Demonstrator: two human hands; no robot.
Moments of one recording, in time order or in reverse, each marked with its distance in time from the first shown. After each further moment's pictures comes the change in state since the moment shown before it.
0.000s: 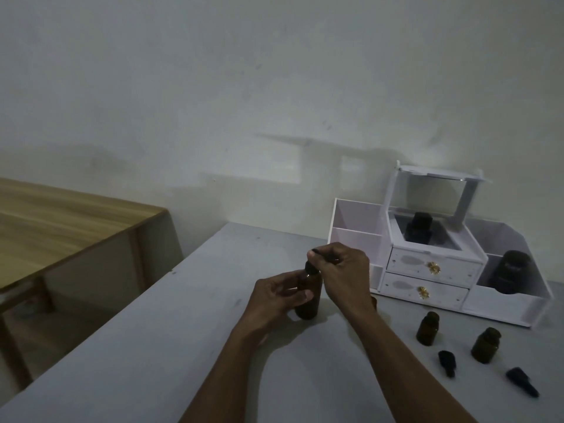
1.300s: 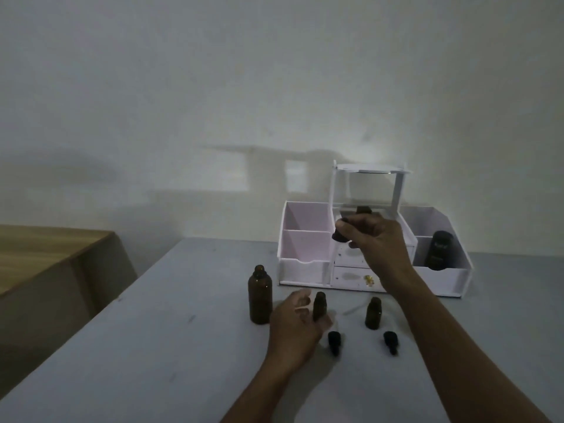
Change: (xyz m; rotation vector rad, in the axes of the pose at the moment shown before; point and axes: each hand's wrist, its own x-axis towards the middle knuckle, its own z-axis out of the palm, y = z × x) left_hand -0.027 0.016 0.116 0.323 0.011 -0.012; right_hand 0.028 0.007 -0.140 0.195 0.030 -0.019
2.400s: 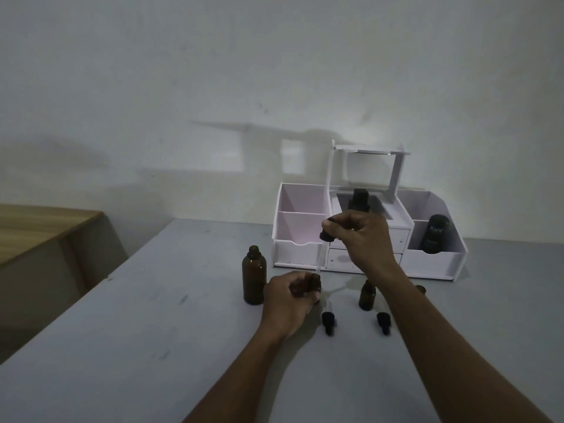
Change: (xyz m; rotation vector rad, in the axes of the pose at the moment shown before) left_hand 0.021 -0.016 0.003 -0.008 0.022 0.167; right_hand -0.006 0.027 0.015 -0.211 0.000 -0.031
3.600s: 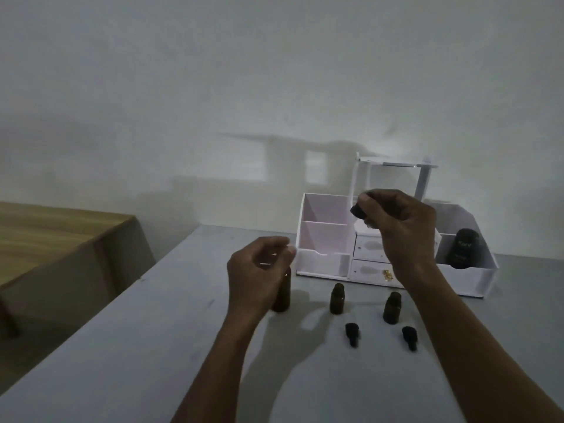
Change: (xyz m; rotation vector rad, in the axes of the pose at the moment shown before) left_hand -0.008 0.041 -0.094 -0.101 0.395 0.186; right_hand -0.002 -0.060 -0.010 0.215 0.155 -0.185
